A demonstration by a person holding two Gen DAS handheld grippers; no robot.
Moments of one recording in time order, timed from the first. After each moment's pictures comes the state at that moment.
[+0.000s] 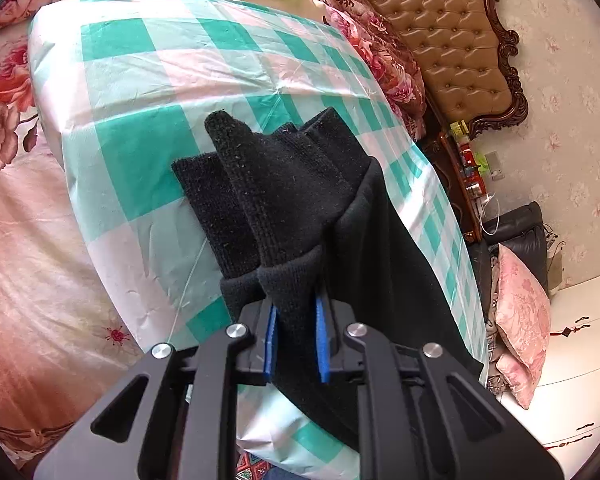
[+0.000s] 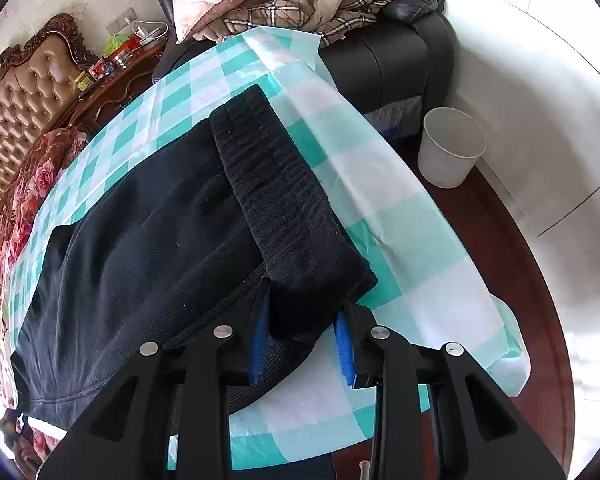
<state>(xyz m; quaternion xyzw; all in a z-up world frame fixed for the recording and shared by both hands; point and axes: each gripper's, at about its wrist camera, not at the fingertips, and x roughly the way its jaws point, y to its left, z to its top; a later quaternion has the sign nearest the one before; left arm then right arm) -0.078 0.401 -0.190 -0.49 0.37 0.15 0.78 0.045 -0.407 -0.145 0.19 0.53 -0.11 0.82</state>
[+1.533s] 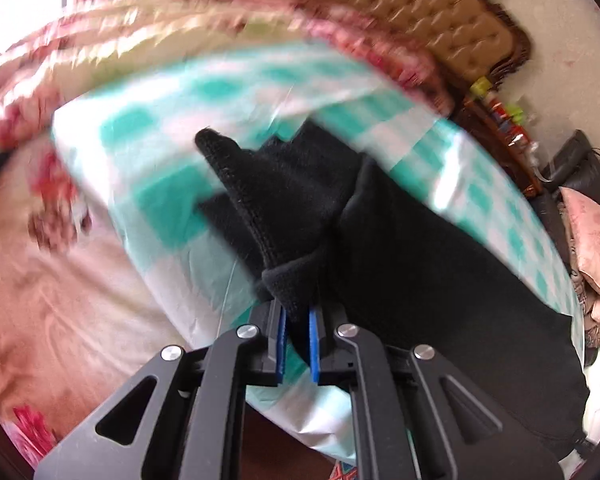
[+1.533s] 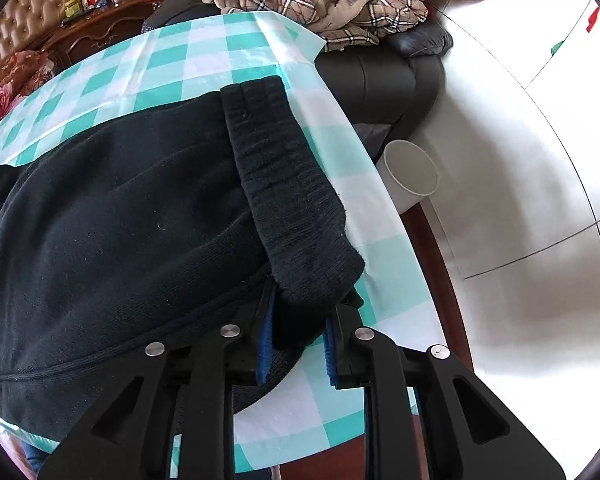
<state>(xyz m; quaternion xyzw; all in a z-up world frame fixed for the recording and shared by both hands) -0.068 0.366 -0.174 -0.32 0.43 0.24 0.81 0.074 -0.369 -0.143 0.02 0.57 -0.17 0.80</state>
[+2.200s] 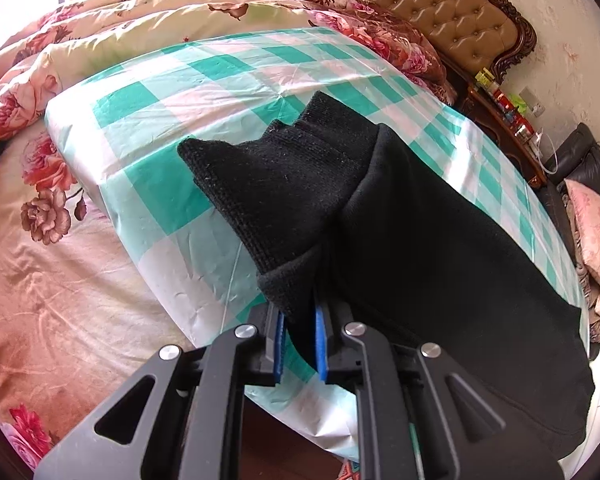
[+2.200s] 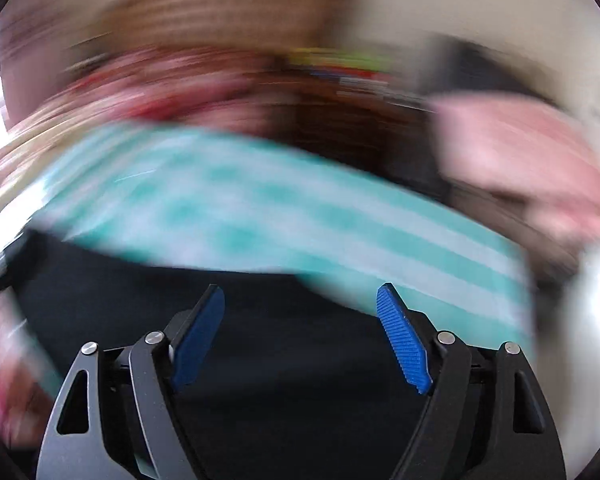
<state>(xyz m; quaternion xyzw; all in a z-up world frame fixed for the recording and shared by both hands) -0.067 0.362 -0.182 -0.29 0.43 0.23 0.82 0.129 -0.052 -0.042 -0.15 0.42 0.22 0.87</state>
